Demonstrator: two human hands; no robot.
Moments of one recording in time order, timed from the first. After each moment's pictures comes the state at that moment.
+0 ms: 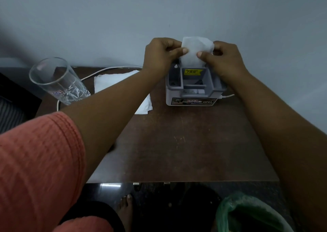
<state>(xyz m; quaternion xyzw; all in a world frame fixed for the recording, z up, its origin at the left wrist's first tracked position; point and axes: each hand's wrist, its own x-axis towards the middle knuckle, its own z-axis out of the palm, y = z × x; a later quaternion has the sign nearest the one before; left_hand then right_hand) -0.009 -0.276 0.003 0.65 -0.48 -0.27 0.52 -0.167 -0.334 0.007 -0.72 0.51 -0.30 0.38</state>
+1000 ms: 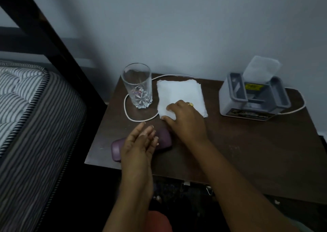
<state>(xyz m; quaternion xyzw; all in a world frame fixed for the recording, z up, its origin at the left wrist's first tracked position) 0.025 -0.022 -0.001 0.54 0.08 -0.36 0.76 -0.019 -0.154 -0.057 -0.90 0.36 -0.17 0.16</state>
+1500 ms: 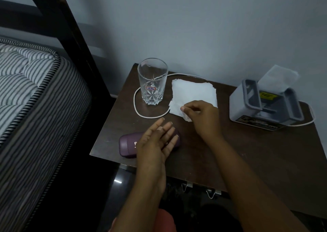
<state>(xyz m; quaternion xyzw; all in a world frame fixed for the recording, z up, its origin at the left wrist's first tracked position) 0.029 -0.028 -0.009 0.47 0.11 -0.43 0.76 -0.018 -0.169 -0.046 -0.78 0.46 -0.22 0.36</state>
